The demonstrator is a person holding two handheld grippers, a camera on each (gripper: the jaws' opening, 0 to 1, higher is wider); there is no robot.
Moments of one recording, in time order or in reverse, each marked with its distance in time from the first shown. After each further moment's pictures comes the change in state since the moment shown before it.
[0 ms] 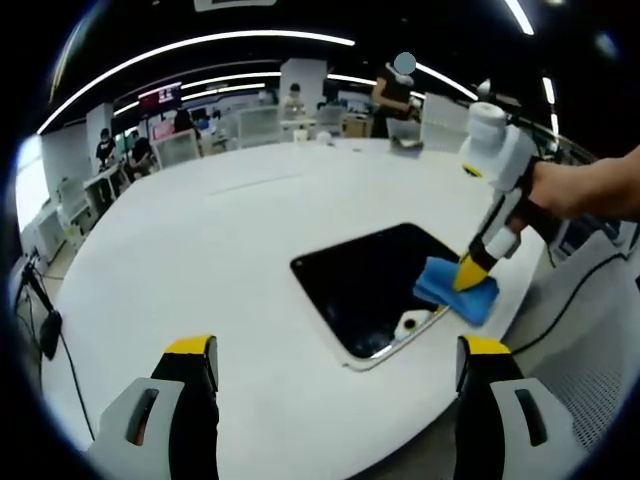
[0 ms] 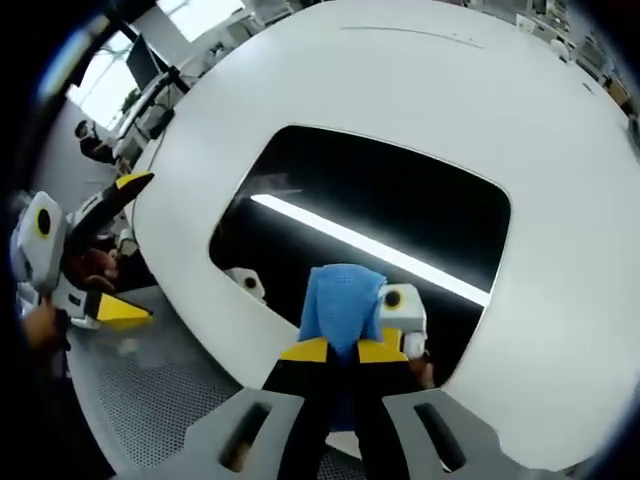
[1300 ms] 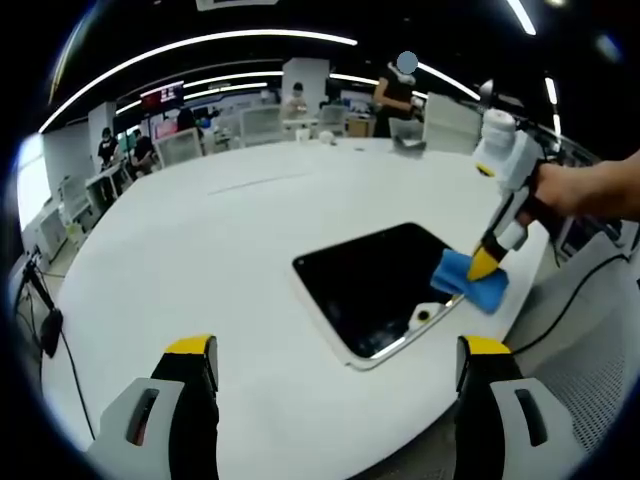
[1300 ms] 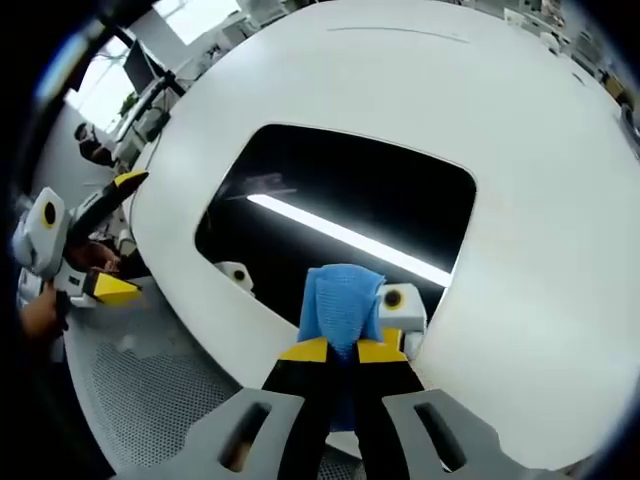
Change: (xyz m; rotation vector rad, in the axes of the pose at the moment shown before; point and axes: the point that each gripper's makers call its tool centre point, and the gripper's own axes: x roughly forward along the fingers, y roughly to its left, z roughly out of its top) left arm -0.001 0.002 -0.001 -0.008 0.001 0.009; right arm -0.013 -0.029 -0.014 0.009 -0.002 -0.007
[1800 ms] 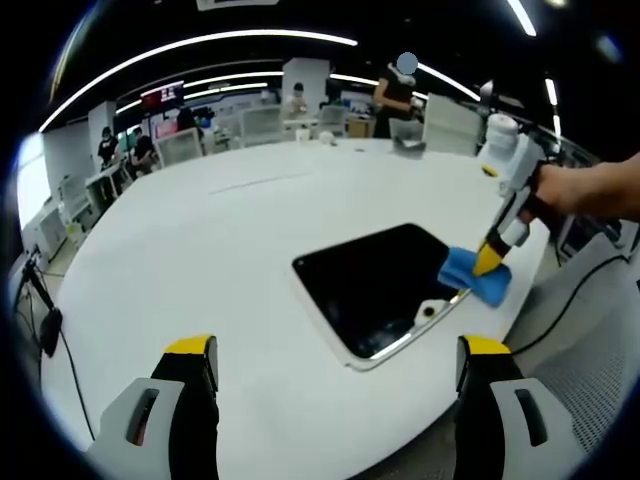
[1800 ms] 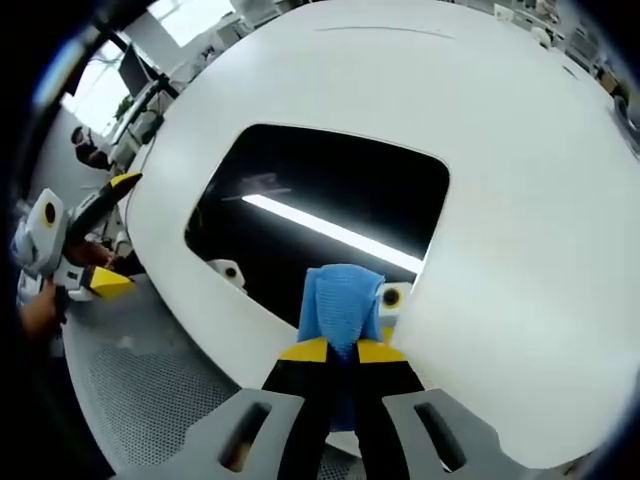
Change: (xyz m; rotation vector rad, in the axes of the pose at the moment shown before) left arm 0.000 0.000 0.000 -0.004 -0.002 -0.002; right arm -0.006 -0.016 -0.007 0.015 0.001 -0.012
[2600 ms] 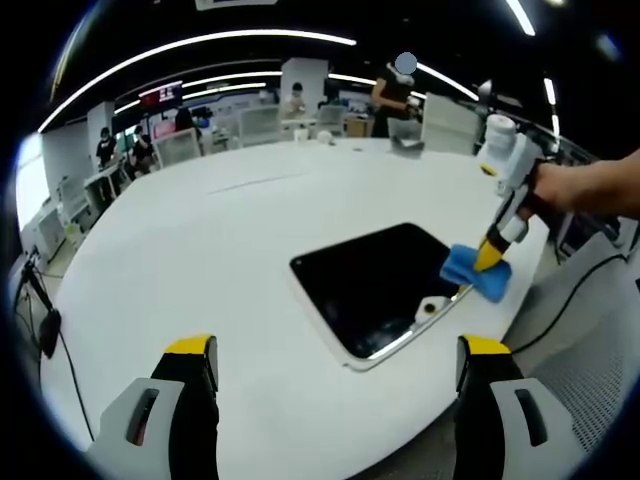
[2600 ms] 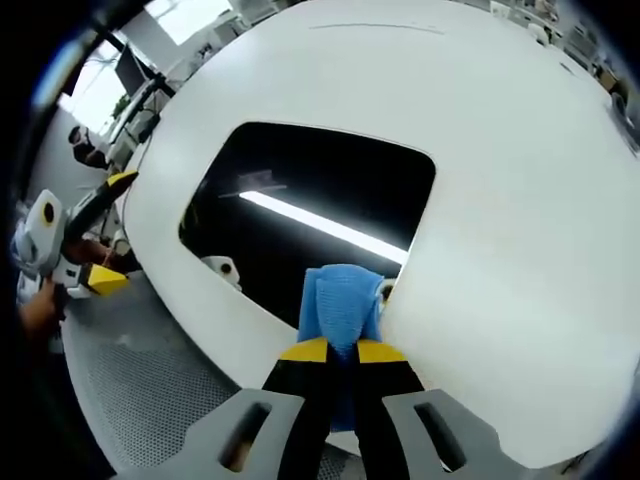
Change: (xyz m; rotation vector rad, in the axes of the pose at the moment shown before) left arm 0.001 -0.001 -0.001 0.005 0.004 -0.009; right arm -0.002 -0.008 -0.002 0.001 0.022 -0.015
